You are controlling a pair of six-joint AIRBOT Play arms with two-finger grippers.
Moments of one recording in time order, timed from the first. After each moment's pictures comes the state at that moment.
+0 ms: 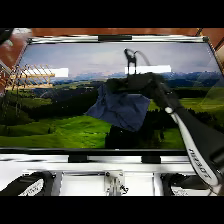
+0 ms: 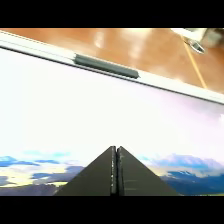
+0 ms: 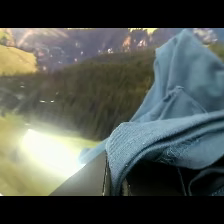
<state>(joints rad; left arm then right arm) -0.05 -1.05 1.66 1.28 -0.89 -1.73 0.48 -1.55 1.41 2.15 -0.71 -1.58</state>
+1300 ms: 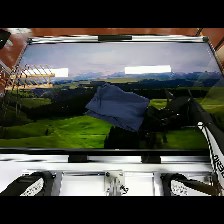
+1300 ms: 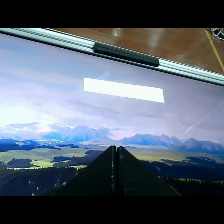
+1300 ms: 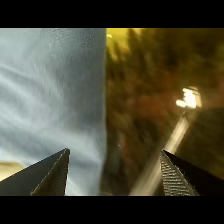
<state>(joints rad) -0.01 -1.01 1.62 1.29 -0.95 -1.69 -0.03 -1.38 0.85 2.21 -0.97 -1.64</state>
